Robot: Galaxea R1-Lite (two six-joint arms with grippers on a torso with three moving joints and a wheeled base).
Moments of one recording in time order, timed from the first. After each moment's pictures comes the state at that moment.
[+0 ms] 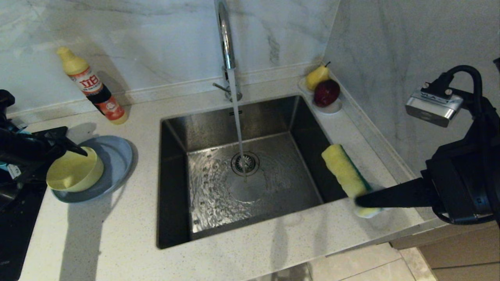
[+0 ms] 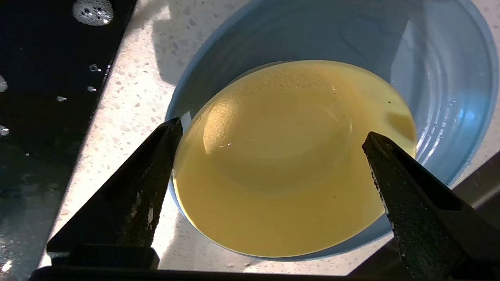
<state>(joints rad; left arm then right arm) 0.50 2.00 -1.79 0.71 -0.30 -0.41 0.62 1.37 -1.34 0.59 0.40 0.38</state>
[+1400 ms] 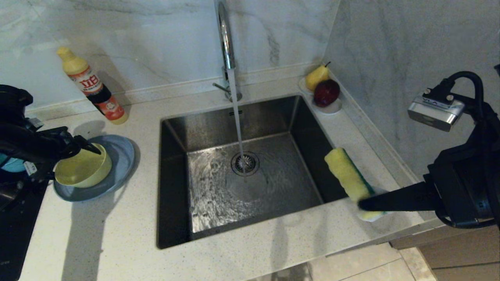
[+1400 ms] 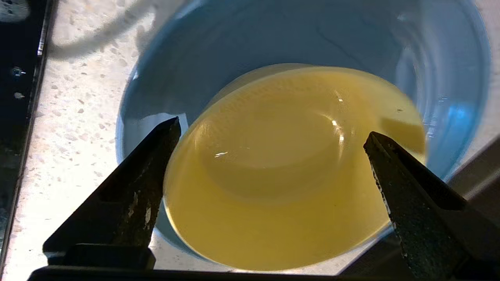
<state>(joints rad) 0.44 2.03 -1.82 0.70 -0.29 -0.42 0.61 1.36 -1.32 0.58 0.40 0.38</state>
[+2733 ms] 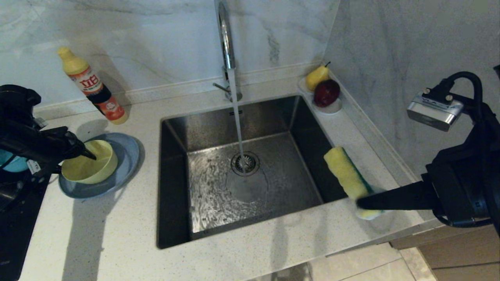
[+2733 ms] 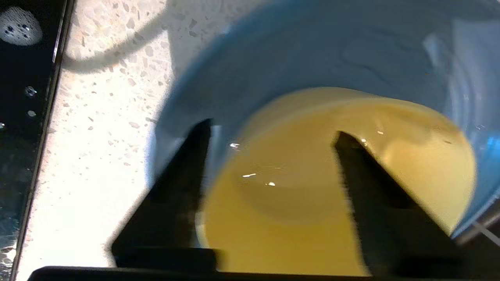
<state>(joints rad) 0.42 2.06 -1.85 0.71 -0.21 -0.42 0.61 1.36 -1.30 0.56 0.40 0.38</state>
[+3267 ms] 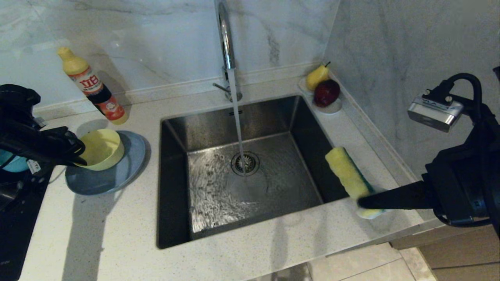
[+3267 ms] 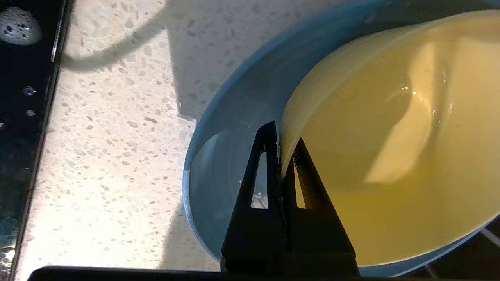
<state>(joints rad) 0.42 2.06 -1.85 0.71 -0.21 -0.42 0.59 1.36 -1.29 0.56 0.40 0.38</state>
